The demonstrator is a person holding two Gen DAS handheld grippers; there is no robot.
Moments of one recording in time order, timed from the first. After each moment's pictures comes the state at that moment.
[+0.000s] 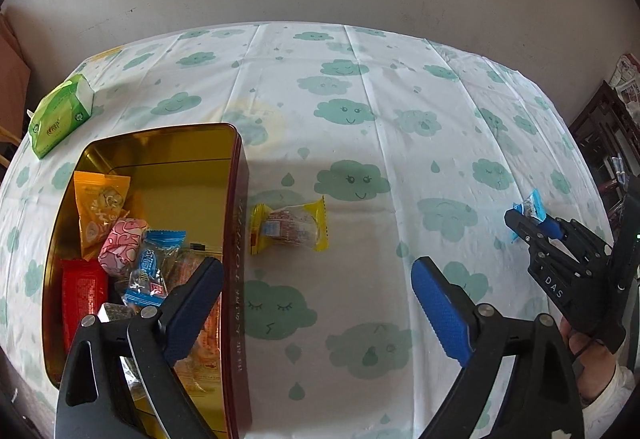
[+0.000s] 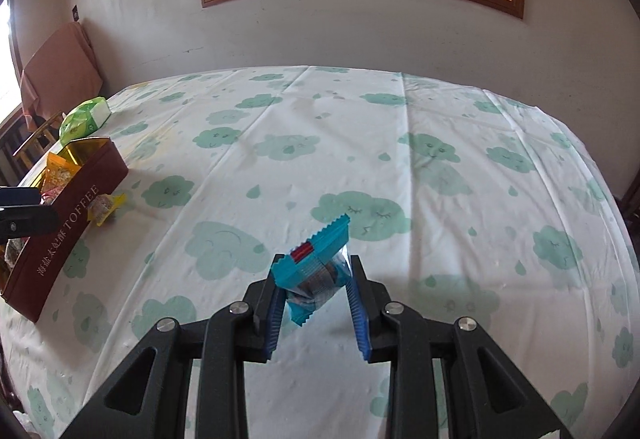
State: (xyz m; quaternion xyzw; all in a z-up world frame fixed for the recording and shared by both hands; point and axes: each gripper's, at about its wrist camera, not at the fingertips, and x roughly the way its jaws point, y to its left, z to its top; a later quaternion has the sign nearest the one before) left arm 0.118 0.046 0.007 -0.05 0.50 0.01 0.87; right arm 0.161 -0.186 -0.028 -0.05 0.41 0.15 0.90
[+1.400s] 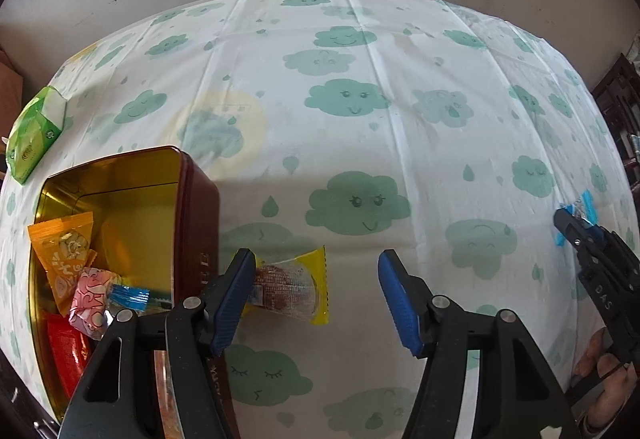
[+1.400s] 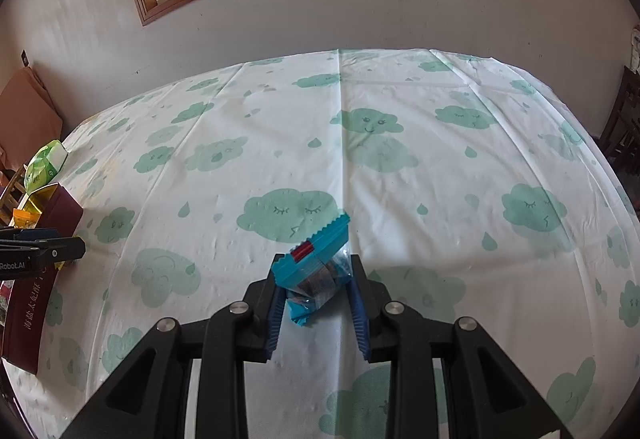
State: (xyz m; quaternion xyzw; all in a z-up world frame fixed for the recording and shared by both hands) left arm 0.184 0.032 -0.023 -0.02 0.56 0.01 0.83; right arm 0.187 -0.217 -0.039 0.03 0.44 0.10 0.89
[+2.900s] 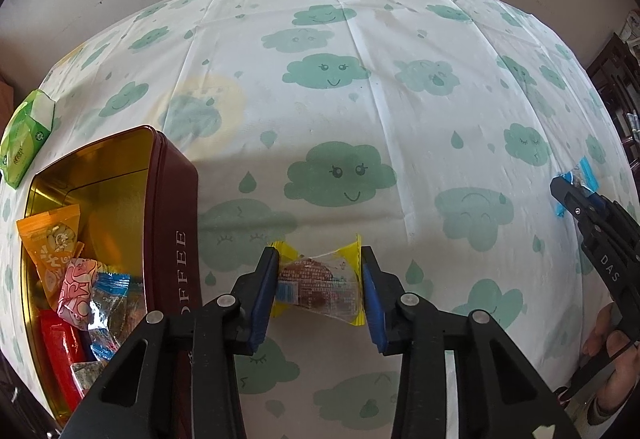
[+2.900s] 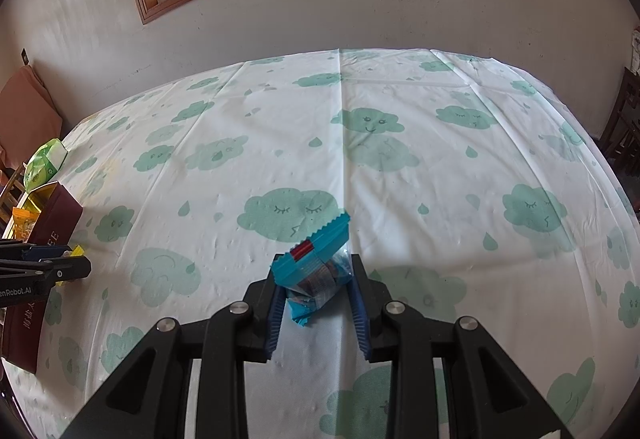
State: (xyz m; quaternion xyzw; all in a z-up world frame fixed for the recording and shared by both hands) left arm 0.179 0.024 -0.033 0.01 0.58 0.00 0.82; right arm 0.187 -0.217 -0.039 0.02 0.44 0.09 0.89
